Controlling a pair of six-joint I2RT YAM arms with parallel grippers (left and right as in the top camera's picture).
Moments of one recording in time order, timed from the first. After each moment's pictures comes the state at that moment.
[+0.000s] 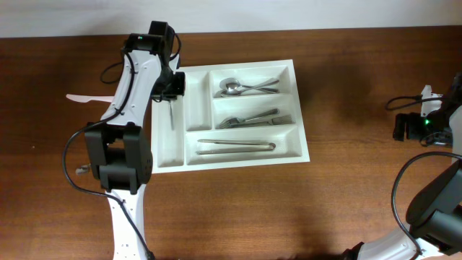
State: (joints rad) left arm -0.14 2.35 2.19 -1.30 0.01 -0.09; right arm -0.57 1.85 1.49 -1.02 0.00 -0.37
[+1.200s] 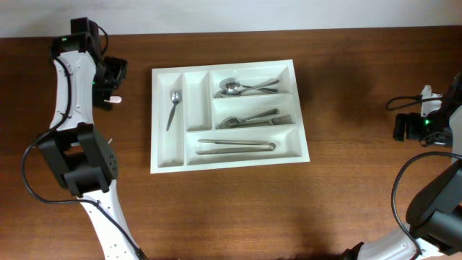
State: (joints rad) left arm 0.17 2.35 2.24 -1.22 0.01 -1.16; right arm -0.57 1.85 1.49 -1.02 0.00 -0.37
